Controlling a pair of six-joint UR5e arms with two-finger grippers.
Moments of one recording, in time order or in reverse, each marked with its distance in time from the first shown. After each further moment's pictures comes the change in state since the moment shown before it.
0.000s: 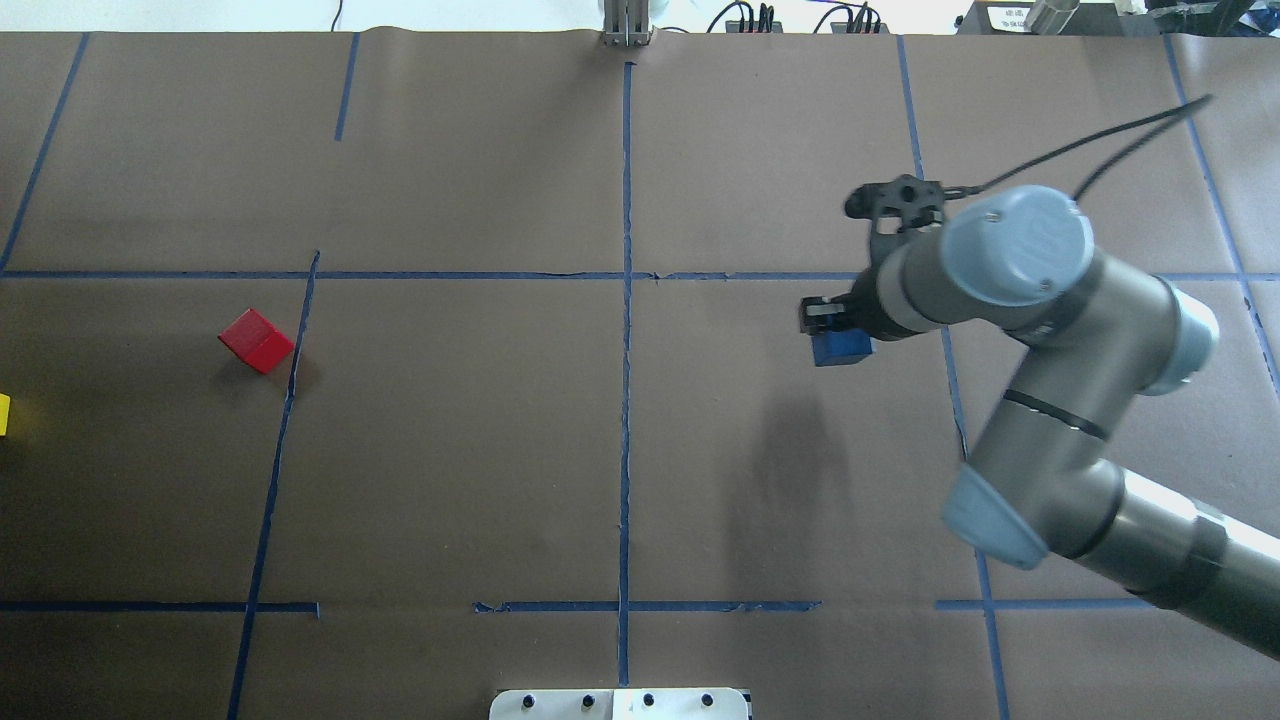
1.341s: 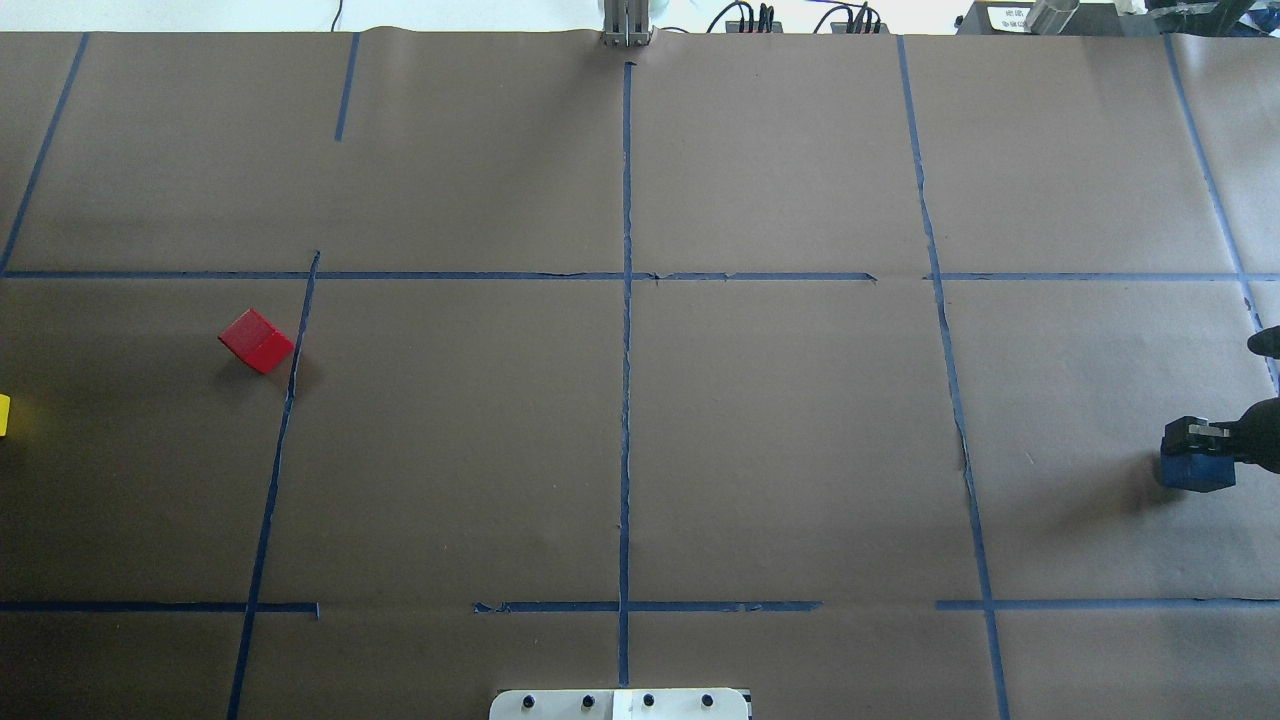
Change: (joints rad) left arm -0.002 0.001 0.007 0.001 0.000 0.000; right arm 0.217 -0.886 0.038 0.625 0.189 0.067
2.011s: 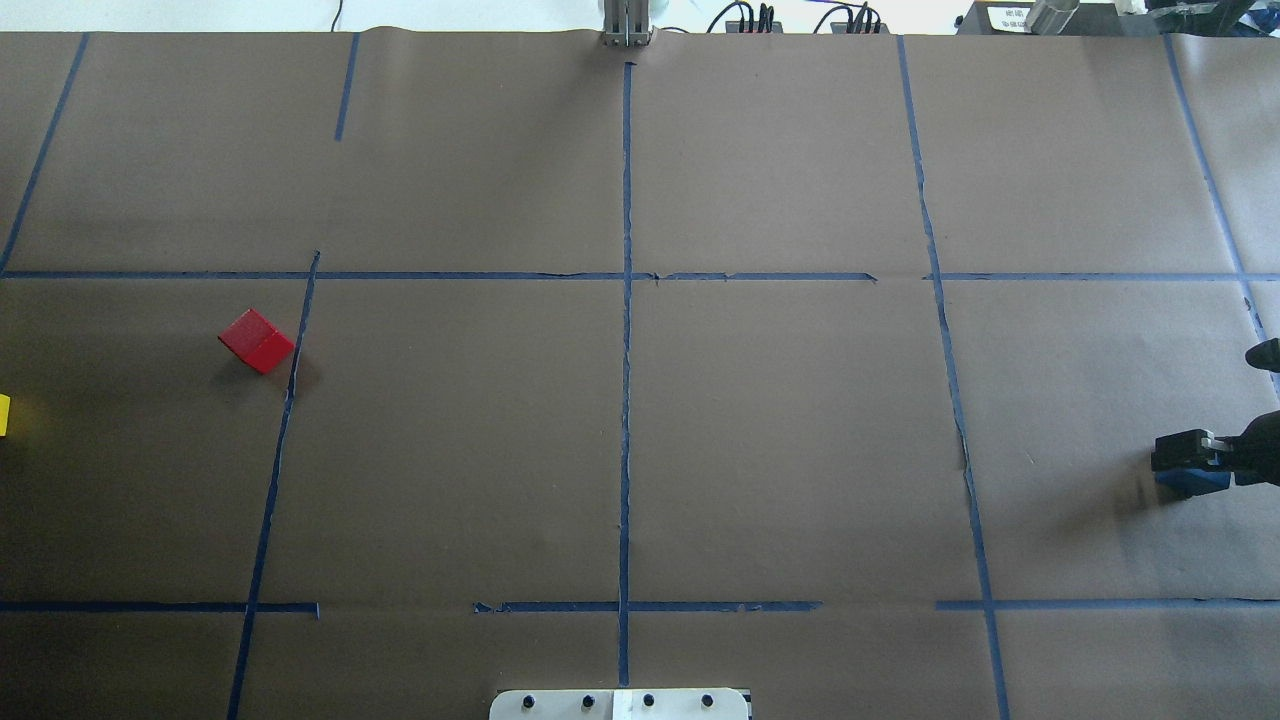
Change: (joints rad) left arm 0.000 -0.008 0.003 0.001 0.000 0.000; right arm 0.007 -0.008 -0.009 -0.002 0.071 -0.013
